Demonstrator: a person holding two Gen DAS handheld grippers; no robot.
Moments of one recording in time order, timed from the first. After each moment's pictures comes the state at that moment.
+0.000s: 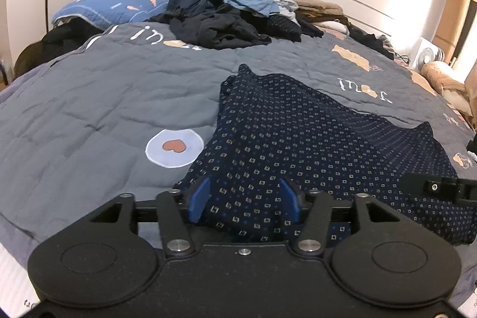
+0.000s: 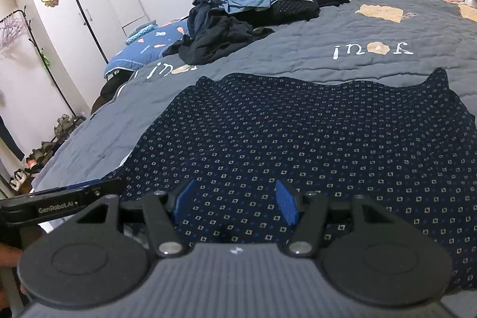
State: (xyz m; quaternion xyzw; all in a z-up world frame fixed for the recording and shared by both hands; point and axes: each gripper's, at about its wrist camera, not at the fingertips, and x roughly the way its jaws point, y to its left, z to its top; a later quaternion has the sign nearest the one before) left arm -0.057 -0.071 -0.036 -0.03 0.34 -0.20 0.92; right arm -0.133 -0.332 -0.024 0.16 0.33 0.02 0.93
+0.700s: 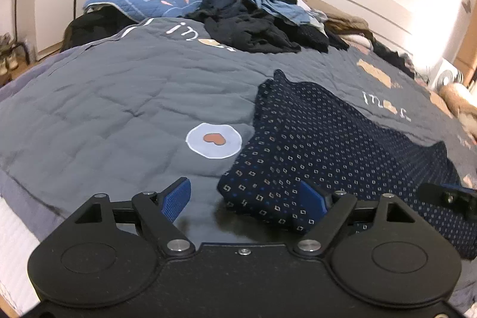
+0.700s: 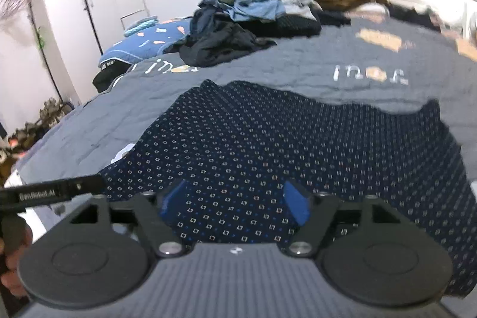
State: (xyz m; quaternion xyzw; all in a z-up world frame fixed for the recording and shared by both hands) left arm -0.065 -0.034 -0.035 -0.07 0.34 -0.15 0.92; right arm -0.141 -0.294 -0.009 0.09 0.31 0.00 0.95
